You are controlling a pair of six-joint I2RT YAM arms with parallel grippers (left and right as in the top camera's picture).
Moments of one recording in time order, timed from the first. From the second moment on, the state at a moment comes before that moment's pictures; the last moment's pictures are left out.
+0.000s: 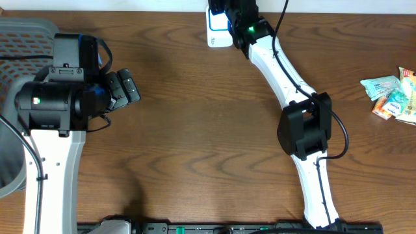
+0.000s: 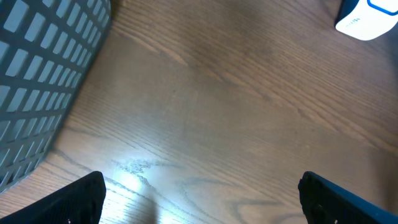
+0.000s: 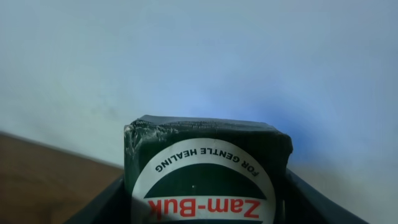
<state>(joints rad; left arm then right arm) -0.05 1.36 1.68 -1.39 -0.06 -0.44 0.40 2.45 2.29 -0.08 0.07 0.06</state>
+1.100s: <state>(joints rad) -0.05 1.36 1.68 -1.39 -0.06 -0.44 0.40 2.61 2.29 0.03 0.11 0.04</state>
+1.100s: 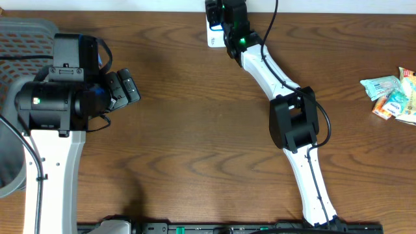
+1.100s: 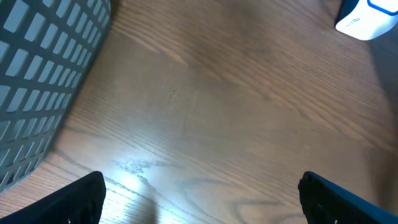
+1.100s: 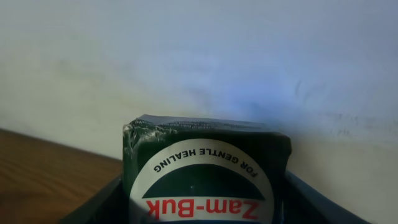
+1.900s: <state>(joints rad) -0.05 1.36 1.68 -1.39 -0.06 -0.44 0.20 2.27 2.29 -0.68 0.11 0.04</state>
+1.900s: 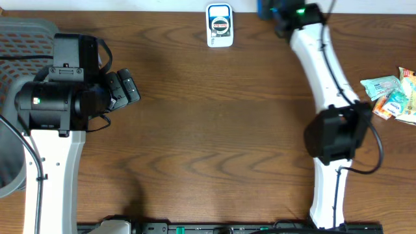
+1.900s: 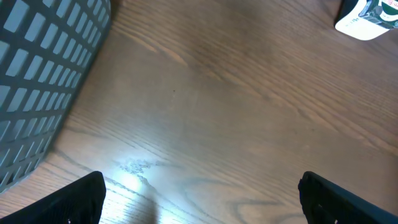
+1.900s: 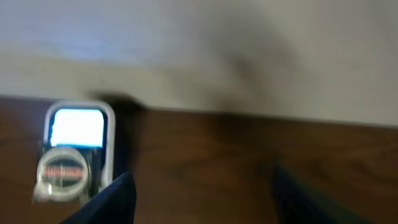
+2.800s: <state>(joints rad) -0.05 1.36 1.68 -1.39 -0.06 -0.44 0.44 2.42 2.29 -0.85 -0.12 0.16</state>
